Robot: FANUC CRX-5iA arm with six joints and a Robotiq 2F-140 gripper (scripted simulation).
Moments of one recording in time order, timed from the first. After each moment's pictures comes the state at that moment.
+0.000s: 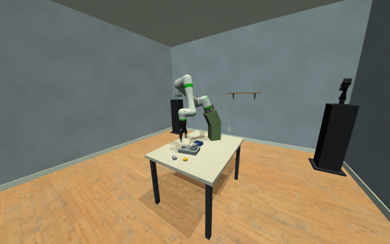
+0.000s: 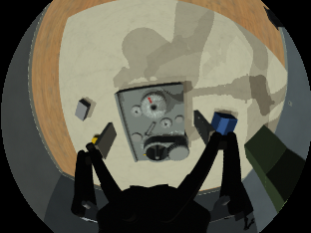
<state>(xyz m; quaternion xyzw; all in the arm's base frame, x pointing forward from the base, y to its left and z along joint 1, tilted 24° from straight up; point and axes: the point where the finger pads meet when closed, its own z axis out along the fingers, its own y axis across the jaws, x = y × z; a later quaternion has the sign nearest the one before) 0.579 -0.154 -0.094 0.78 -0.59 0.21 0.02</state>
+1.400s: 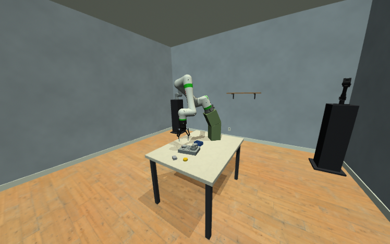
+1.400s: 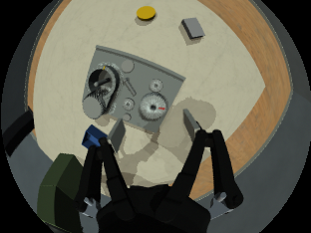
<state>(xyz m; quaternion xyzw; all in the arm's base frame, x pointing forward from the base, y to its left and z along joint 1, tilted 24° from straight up) 0.579 -0.154 -0.095 0.90 0.39 0.08 0.19</state>
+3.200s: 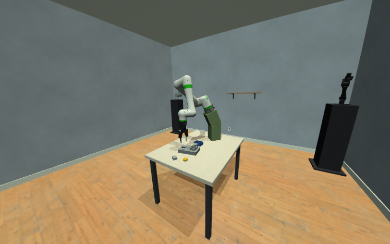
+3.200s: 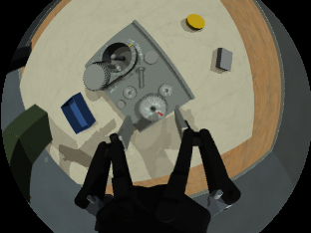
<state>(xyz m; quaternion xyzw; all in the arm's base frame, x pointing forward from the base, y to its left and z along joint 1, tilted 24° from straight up) 0.582 -0.157 -0.104 0.77 0.60 0.03 0.21</state>
